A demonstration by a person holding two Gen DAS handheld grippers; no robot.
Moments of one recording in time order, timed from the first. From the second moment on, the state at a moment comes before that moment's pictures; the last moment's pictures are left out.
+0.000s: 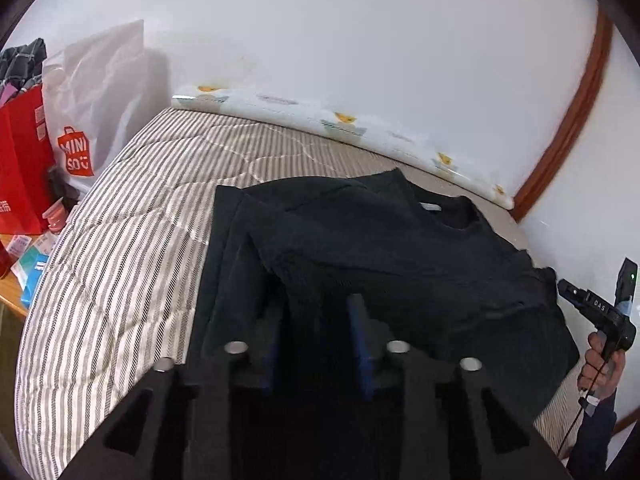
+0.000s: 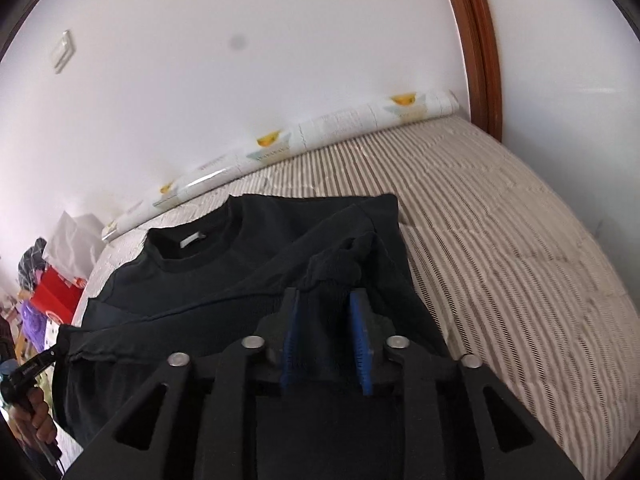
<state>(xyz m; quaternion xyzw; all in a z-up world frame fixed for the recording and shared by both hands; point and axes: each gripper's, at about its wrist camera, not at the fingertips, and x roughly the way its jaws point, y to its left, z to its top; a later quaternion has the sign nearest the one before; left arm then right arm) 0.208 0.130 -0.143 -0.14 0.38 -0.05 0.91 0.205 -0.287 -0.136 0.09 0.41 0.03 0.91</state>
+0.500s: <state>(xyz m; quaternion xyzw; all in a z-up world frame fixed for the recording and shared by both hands) 0.165 0.096 -0.150 -0.08 0.39 -0.09 0.91 0.175 -0.222 -0.176 -0.01 0.47 0.07 0.88</state>
